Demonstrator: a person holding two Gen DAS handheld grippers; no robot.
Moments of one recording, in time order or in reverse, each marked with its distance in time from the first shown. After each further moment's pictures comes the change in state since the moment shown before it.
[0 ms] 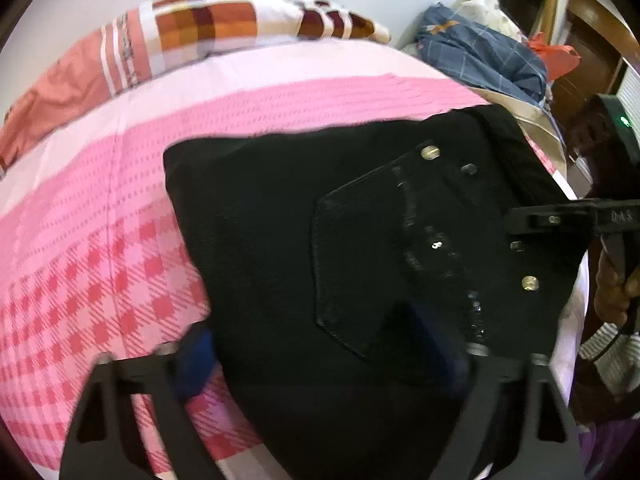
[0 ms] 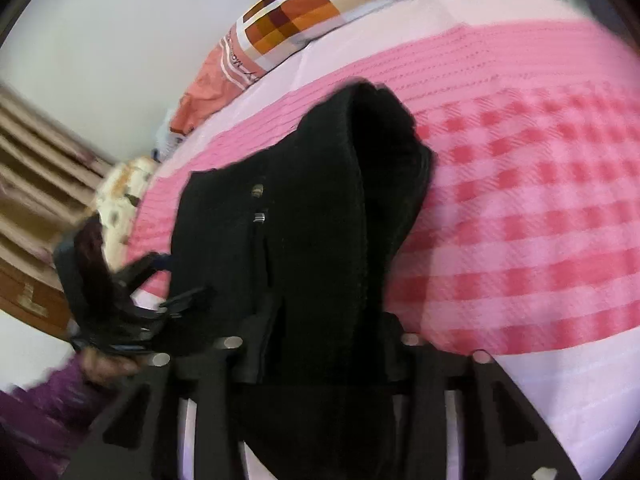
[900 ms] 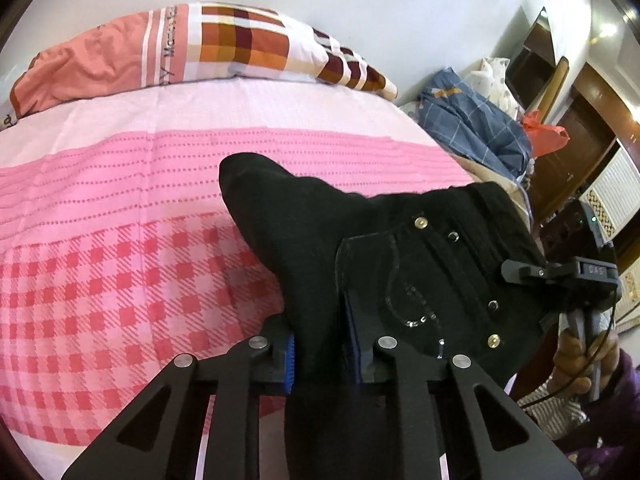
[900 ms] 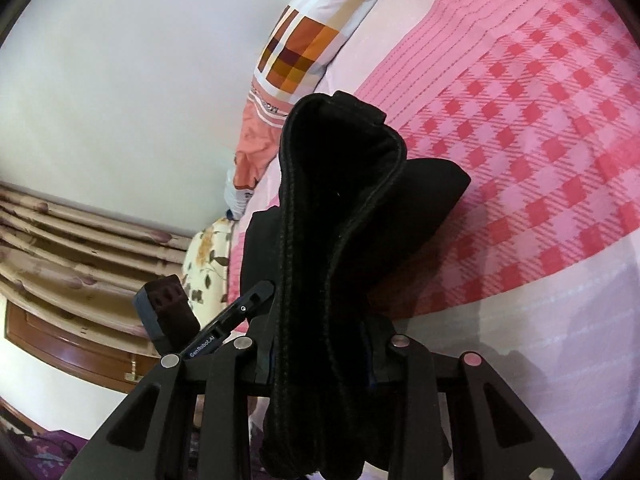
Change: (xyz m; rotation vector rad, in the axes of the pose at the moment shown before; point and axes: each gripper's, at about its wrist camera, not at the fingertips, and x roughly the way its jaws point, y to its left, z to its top) left arm -0.058 0.039 0.000 -0.213 -0.109 -0.156; right arm -0.021 0.006 -0.011 0.295 -0.086 0.331
